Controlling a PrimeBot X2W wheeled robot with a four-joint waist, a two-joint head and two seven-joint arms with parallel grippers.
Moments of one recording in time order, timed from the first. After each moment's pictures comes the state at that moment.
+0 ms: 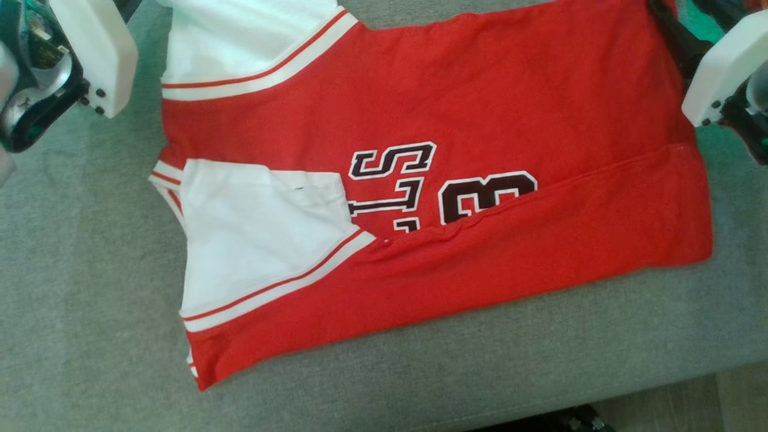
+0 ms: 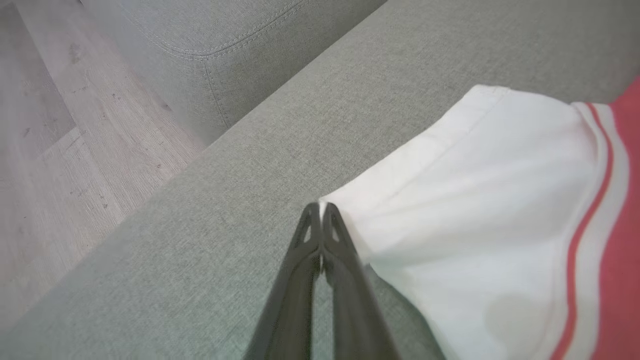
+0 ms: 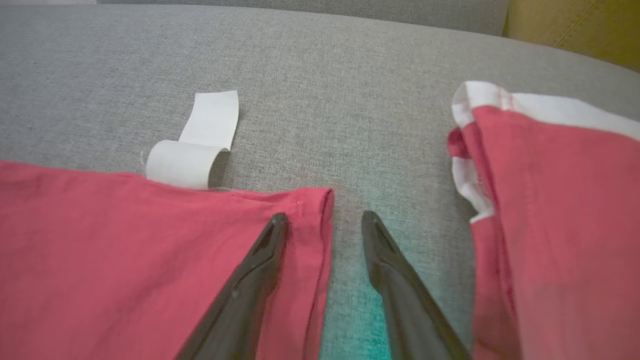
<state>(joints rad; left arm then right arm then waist) -1.30 0.72 -1.14 0.42 -0.86 -0.13 0.36 -0.95 -0.57 0.64 0.62 0.73 0.13 0.23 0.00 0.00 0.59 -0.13</state>
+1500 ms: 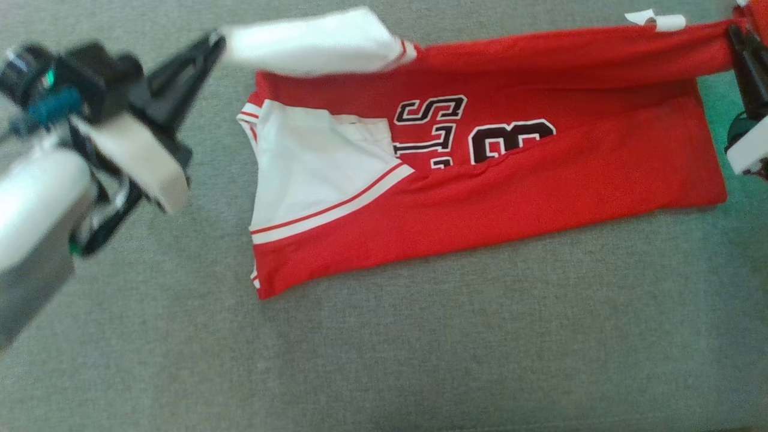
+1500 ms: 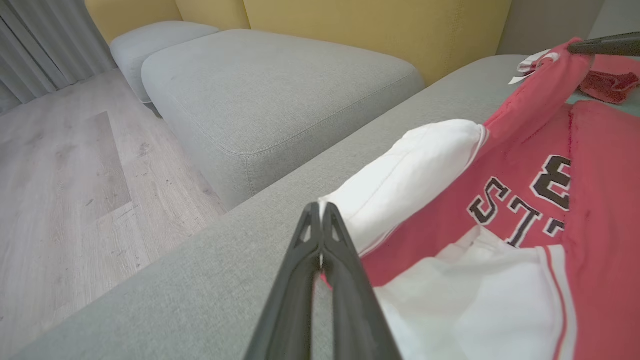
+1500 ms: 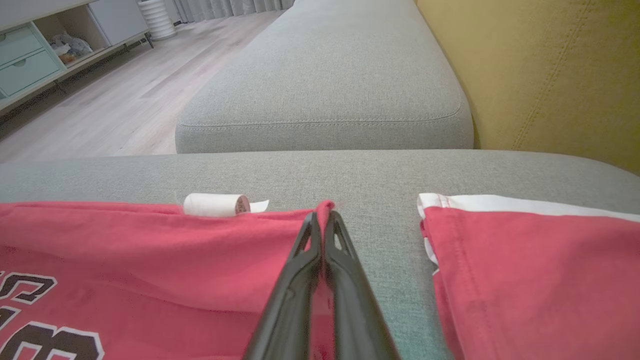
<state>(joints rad) -1.09 0.74 -1.21 0.28 -0.89 -0.04 -0.10 -0.85 -0.71 0.82 0.68 1.02 0.13 -0.19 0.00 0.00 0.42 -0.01</state>
